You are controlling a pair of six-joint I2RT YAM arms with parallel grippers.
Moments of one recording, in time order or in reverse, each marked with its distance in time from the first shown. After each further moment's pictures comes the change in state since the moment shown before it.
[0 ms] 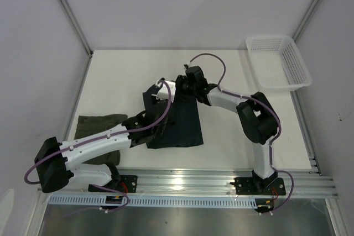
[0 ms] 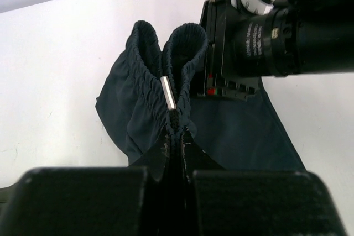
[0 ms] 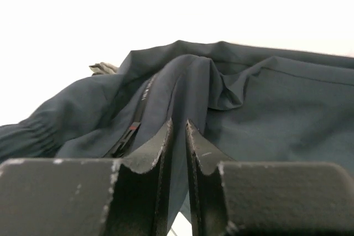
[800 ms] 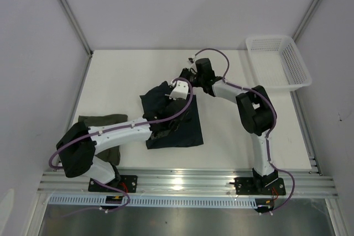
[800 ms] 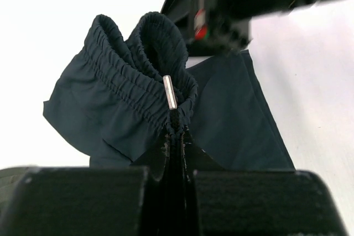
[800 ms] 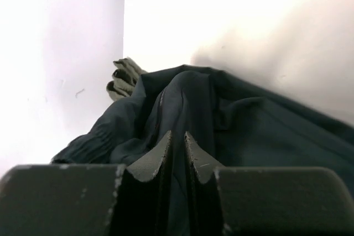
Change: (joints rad) left arm 0.004 0.259 0.113 -0.016 0.007 -0.117; right arm -0.121 0.129 0.110 0.035 -0.314 -0.023
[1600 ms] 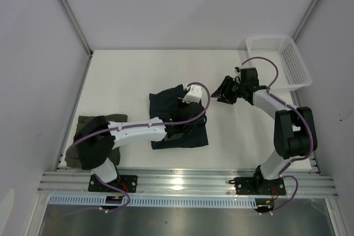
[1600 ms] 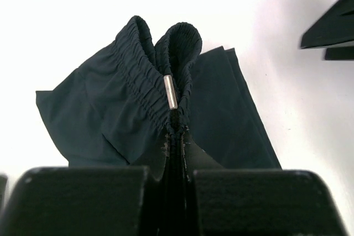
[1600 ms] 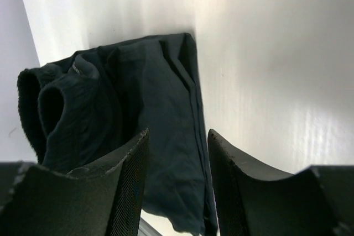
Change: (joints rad) left arm -0.084 0.168 0.092 0.044 -0.064 -0.031; right arm -0.338 -0.447 -0.430 -0.307 0.127 -0.278
